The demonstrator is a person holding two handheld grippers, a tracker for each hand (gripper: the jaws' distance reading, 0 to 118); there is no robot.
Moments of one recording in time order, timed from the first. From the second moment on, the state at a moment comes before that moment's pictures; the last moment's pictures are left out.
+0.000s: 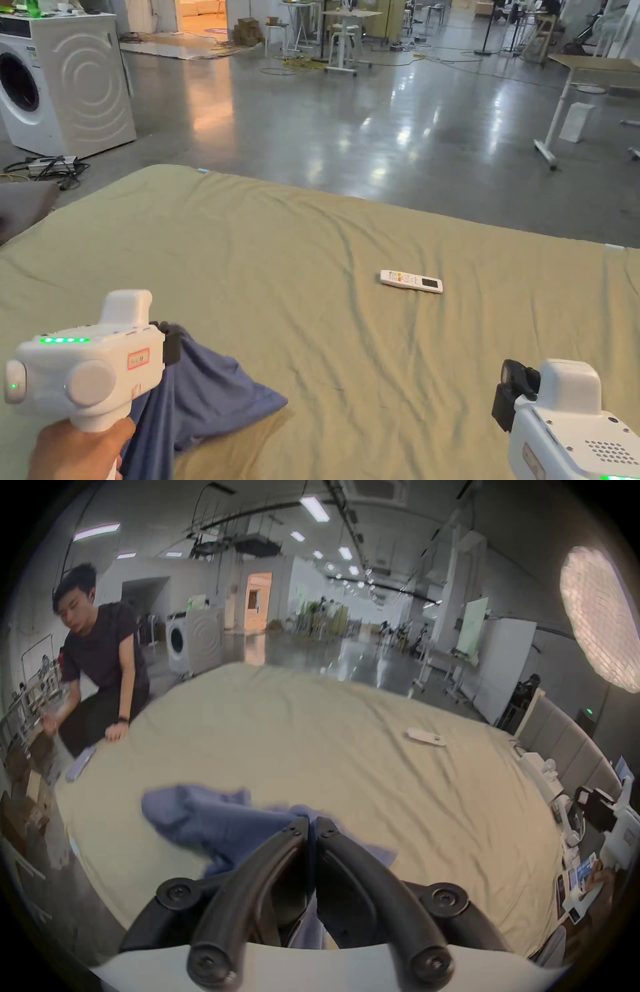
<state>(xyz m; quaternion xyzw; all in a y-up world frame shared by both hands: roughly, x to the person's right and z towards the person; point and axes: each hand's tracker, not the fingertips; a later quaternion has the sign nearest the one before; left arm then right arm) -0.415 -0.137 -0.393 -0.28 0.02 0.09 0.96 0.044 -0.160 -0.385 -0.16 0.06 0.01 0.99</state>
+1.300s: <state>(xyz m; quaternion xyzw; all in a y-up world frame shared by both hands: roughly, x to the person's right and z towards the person) 0.015 -0.174 -0.438 -0.37 -0.39 0.05 0.84 0.217 -0.126 -0.310 -0.14 -0.13 -0.01 0.98</state>
